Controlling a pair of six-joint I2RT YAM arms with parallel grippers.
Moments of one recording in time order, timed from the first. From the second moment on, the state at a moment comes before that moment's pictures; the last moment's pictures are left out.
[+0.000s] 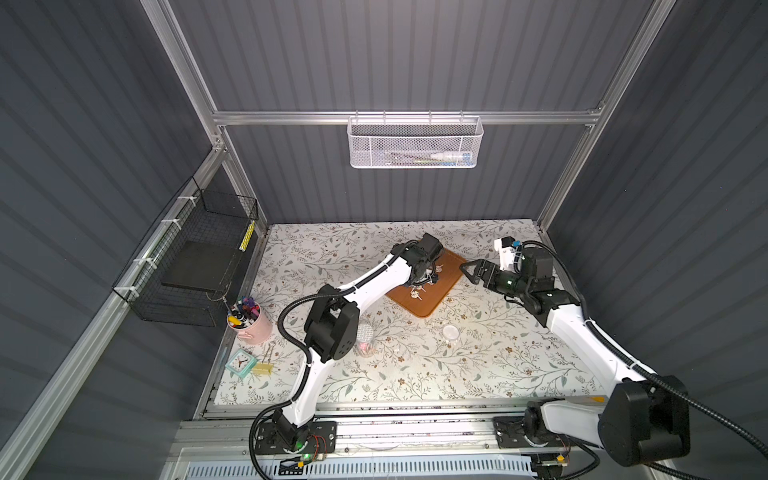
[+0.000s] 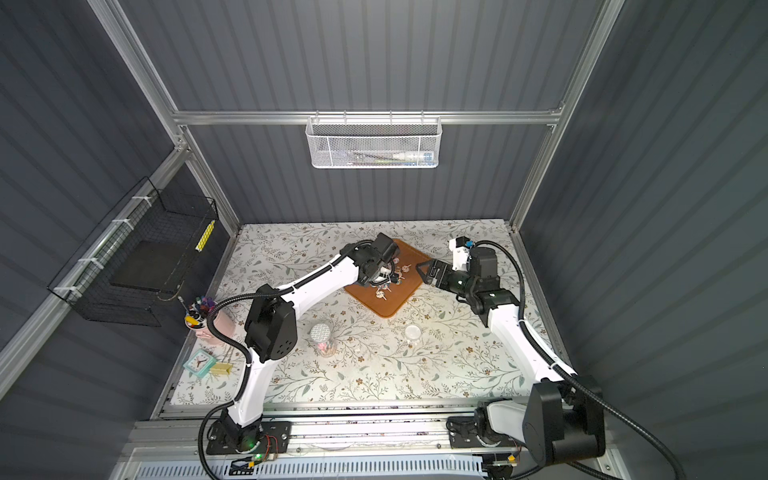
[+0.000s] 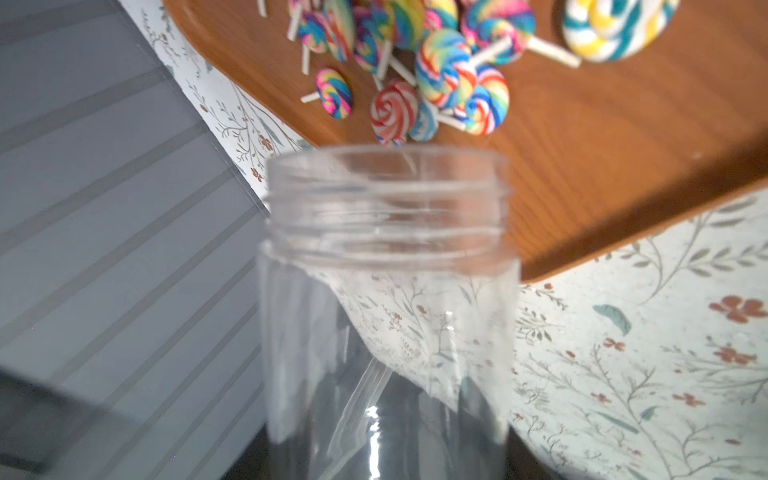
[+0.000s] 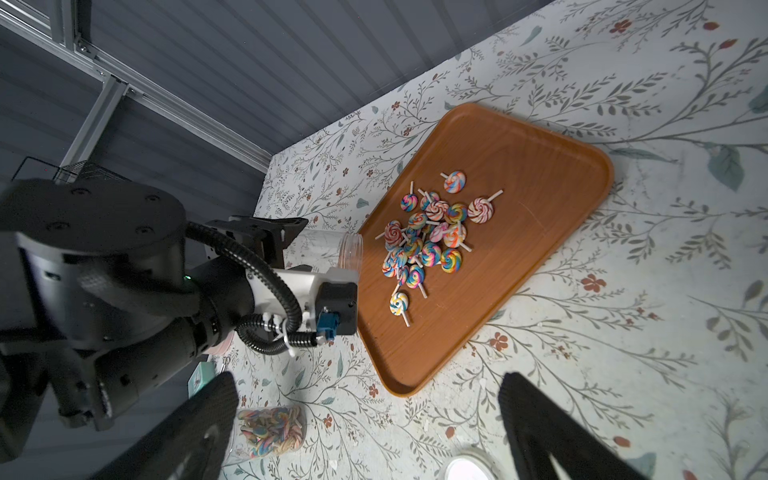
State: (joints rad) left arm -0.75 2.22 2.03 -0.95 -0.60 1.16; right arm 0.13 1.25 0.87 -0.15 -0.53 0.52
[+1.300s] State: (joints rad) left arm -0.67 1.78 1.33 0.09 0.44 -0.12; right arm 0.28 1.44 0.89 0.33 -0.68 0.74
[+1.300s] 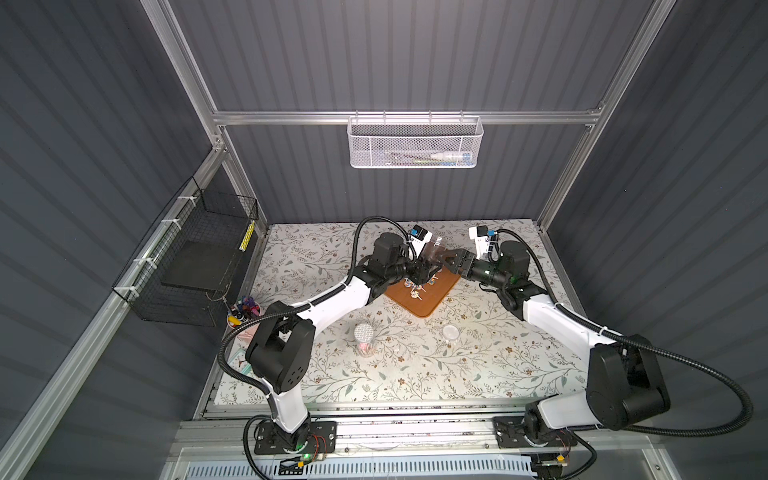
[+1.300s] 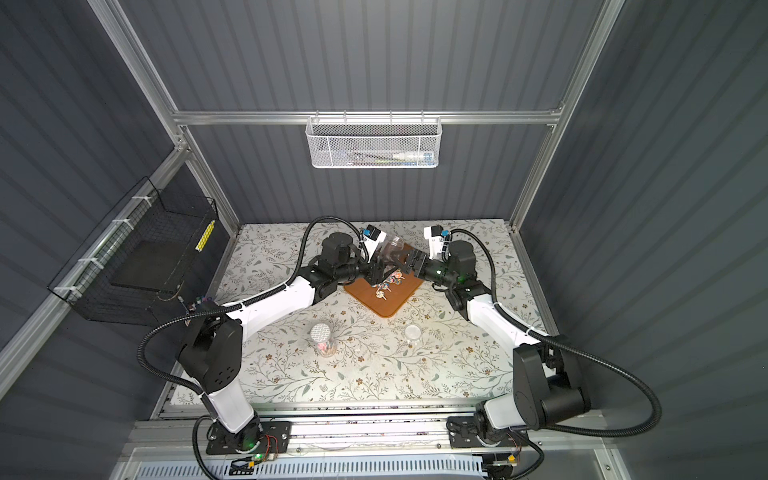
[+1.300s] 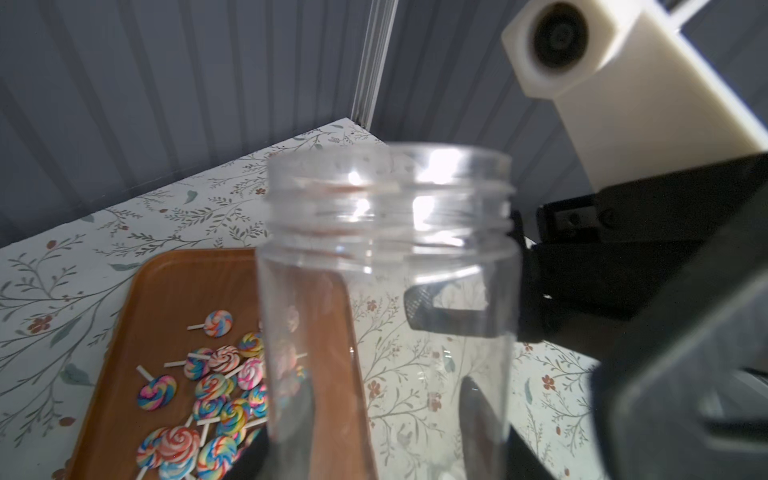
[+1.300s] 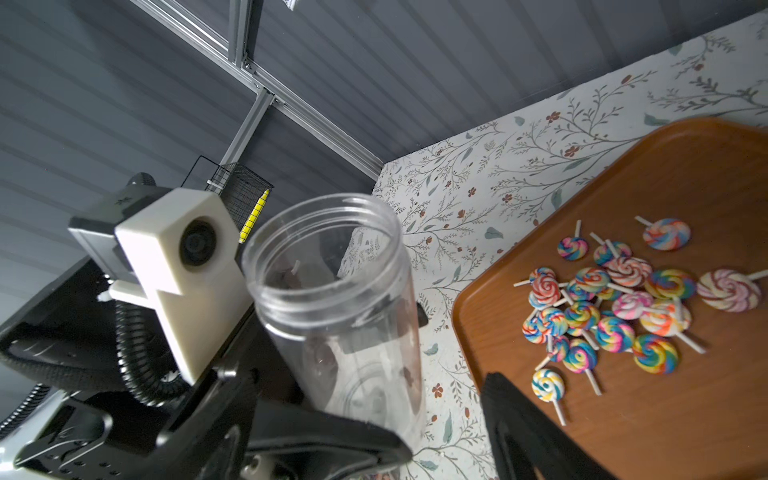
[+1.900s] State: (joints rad) left arm -0.70 1.81 1.35 0.01 0.50 -0.13; right arm 0.28 1.51 0.94 0.35 -0.69 0.70
